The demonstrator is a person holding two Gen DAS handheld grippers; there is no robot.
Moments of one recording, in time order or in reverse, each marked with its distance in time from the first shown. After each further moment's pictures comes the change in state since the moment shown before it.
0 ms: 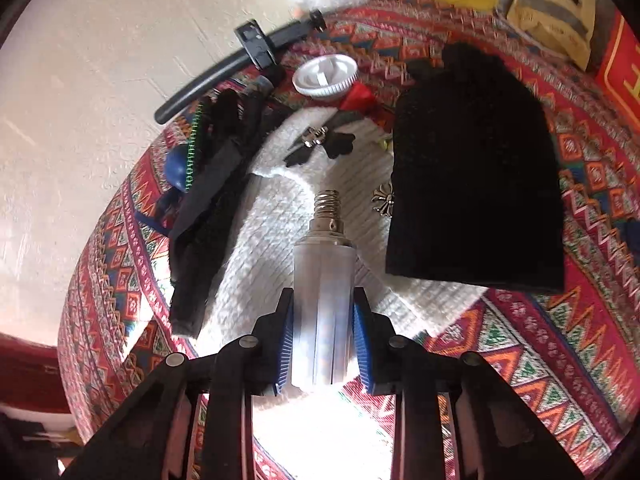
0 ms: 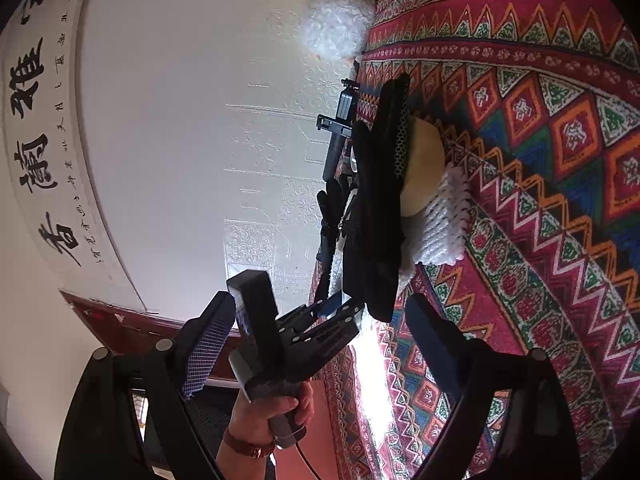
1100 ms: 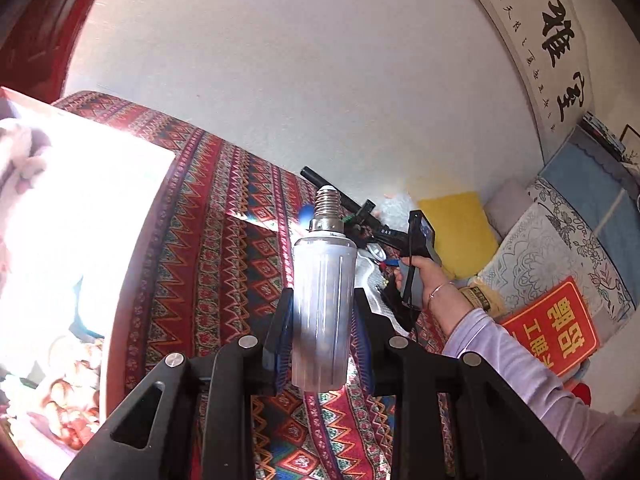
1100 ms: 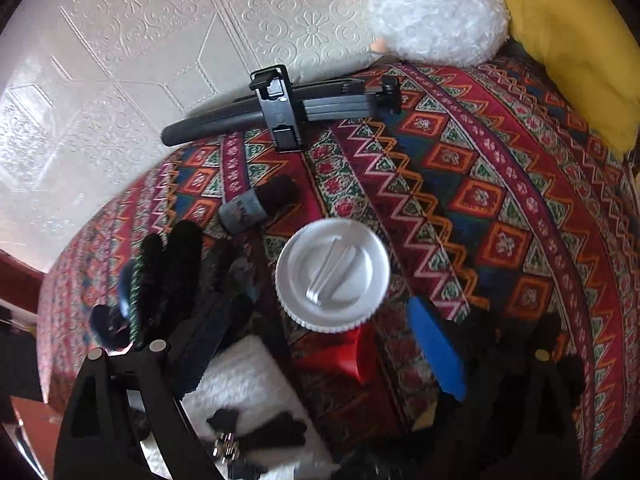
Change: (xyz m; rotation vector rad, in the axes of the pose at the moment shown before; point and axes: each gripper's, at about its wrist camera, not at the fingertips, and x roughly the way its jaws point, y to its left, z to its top) left arm -0.178 0.176 -0.319 -0.913 -0.570 -0.423; right arm 0.299 0.044 0.102 -0.665 0.186 -1.005
